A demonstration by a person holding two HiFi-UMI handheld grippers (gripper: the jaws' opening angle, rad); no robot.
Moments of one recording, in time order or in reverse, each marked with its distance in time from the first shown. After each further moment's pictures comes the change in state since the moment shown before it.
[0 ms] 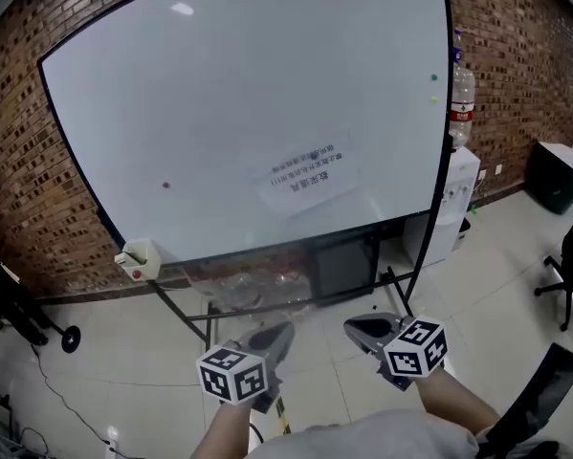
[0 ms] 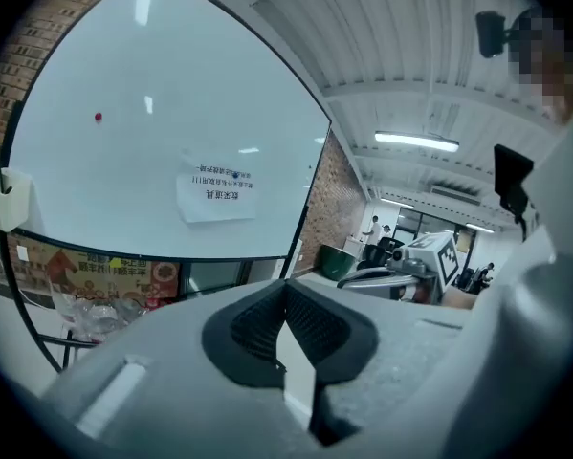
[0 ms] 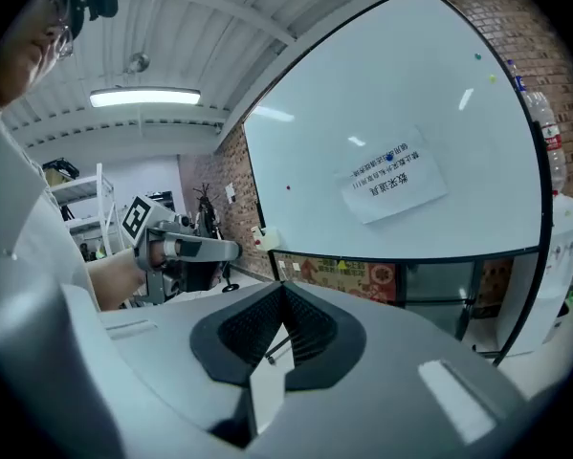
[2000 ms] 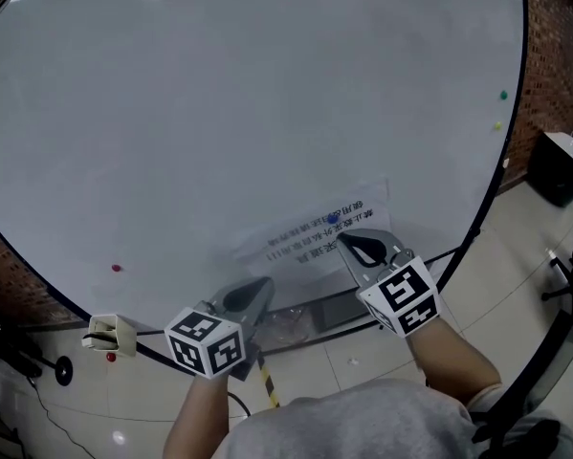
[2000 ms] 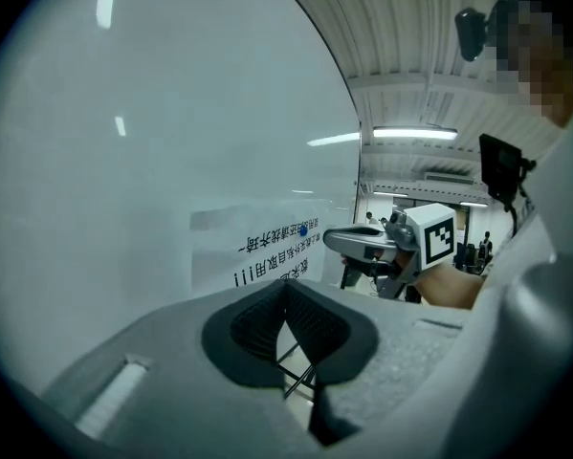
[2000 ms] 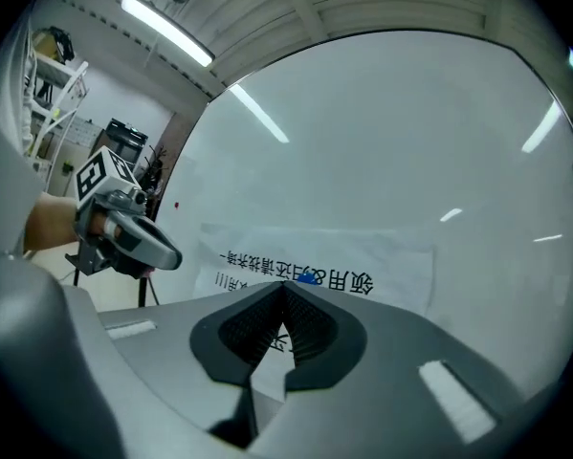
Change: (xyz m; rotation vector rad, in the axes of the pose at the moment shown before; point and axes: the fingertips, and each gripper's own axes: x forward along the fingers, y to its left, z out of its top) left arm 0.168 0.198 0.202 0.157 -0.028 -0.025; right arm 0.156 -0.248 0.253 -0.442 -0.150 -0.381
